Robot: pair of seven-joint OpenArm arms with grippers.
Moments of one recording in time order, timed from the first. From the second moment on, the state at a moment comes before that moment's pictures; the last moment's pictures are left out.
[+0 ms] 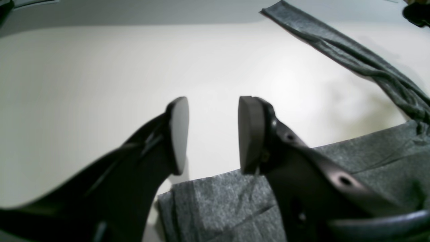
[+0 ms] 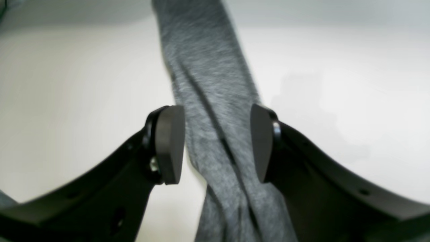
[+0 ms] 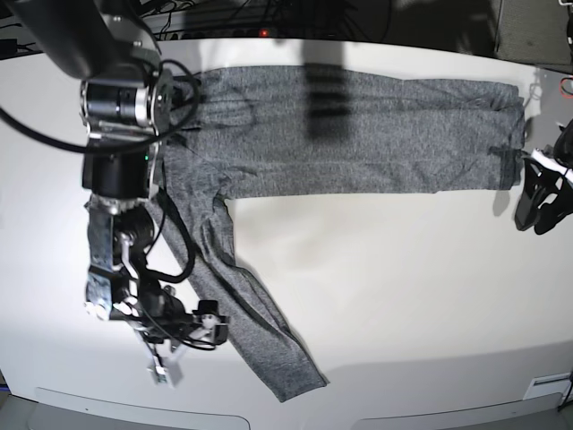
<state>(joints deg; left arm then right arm) 16.1 -27.4 -22.2 88.5 -38.5 -38.2 14.1 33.8 6.5 6.6 58.6 13.8 26.1 -44.4</state>
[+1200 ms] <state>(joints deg) 16.2 -27.4 -22.2 88.5 -38.5 -38.2 14.1 37.0 2.1 -6.7 38.4 6.5 29.3 -50.2</state>
